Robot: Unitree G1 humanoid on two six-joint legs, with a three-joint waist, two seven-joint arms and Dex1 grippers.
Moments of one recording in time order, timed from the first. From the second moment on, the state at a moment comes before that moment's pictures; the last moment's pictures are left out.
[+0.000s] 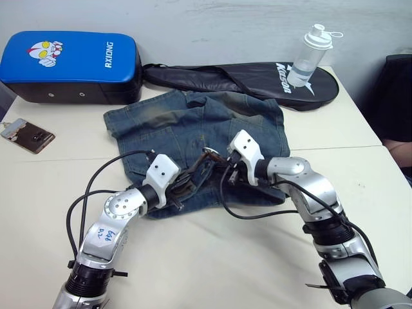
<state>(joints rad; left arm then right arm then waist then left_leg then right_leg) -0.22 0.43 -0.10 -0.40 -0.19 0.54 -0.45 -0.66 -0.40 0.23 -0.12 0.20 0.79 0.75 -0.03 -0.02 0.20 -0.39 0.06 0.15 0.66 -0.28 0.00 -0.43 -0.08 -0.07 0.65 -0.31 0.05</state>
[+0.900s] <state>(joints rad) -0.21 0.43 -0.09 -0.45 -0.19 0.55 -0.43 -0.72 -0.36 0.17 -0.08 0.29 0.90 0.69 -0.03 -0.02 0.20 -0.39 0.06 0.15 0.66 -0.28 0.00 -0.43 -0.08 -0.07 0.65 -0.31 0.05</state>
